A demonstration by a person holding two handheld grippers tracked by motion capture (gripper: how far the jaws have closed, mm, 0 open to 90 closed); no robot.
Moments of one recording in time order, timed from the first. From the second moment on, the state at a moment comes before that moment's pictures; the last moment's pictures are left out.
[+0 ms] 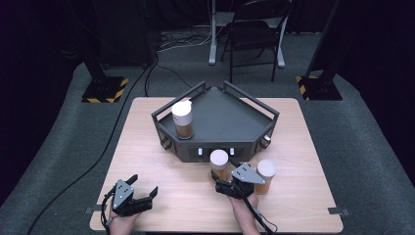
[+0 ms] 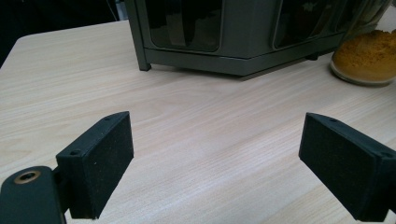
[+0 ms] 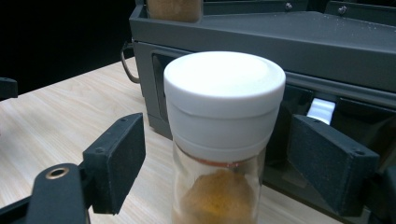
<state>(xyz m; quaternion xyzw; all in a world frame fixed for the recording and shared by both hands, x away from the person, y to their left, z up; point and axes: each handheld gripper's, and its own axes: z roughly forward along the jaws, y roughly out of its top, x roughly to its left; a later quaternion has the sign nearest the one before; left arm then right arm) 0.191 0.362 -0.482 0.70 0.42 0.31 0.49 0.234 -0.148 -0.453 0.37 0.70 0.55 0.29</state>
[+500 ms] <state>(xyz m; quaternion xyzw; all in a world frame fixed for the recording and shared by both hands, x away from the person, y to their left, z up) 0.191 0.362 -0.482 0.70 0.41 0.31 0.49 0.243 -0.134 -0.458 0.37 0.69 0.53 0.31</state>
